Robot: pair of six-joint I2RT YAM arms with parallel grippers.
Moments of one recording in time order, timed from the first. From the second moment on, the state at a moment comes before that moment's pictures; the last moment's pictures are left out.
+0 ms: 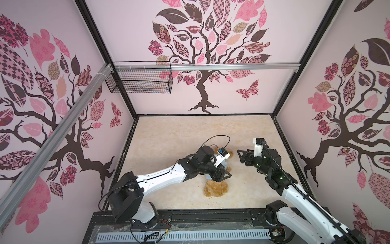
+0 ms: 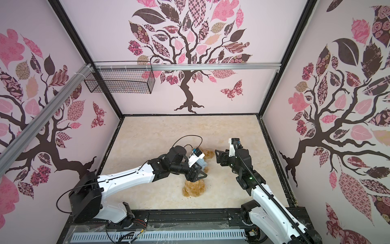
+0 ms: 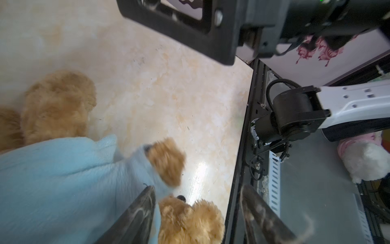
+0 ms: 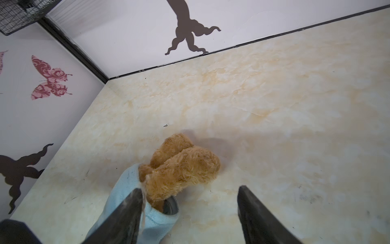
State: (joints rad) left arm -0.93 1.39 0.93 -0.09 0.45 -0.21; right arm 0.33 0.82 0.49 -0.04 -0.17 0.40
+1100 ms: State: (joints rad) left arm -0.87 1.51 0.83 -0.19 0.31 -0.31; right arm 0.54 0.89 0.27 0.02 -0.31 0.51
